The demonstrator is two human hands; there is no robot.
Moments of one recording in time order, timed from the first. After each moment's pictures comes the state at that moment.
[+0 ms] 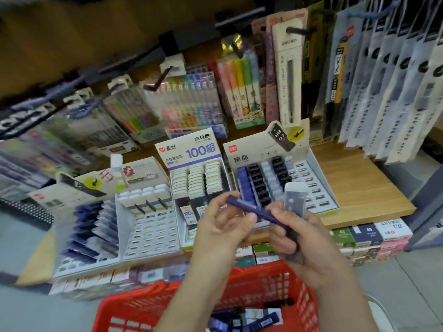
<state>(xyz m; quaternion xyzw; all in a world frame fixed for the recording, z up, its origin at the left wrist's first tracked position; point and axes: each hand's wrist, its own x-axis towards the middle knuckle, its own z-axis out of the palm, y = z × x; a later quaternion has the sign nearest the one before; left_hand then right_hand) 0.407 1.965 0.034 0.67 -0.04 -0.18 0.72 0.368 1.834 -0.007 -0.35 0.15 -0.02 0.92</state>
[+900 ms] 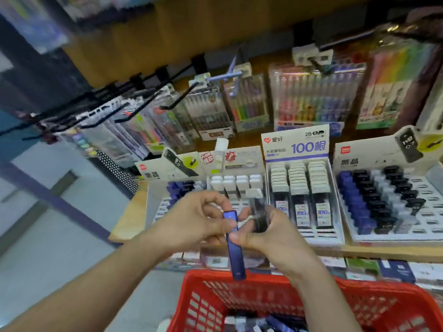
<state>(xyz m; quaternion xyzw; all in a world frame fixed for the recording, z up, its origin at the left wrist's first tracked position) 0.469 2.168 0.113 0.85 -0.07 -0.23 0.47 0.438 2.014 0.024 -0.61 0.00 0.08 0.79</state>
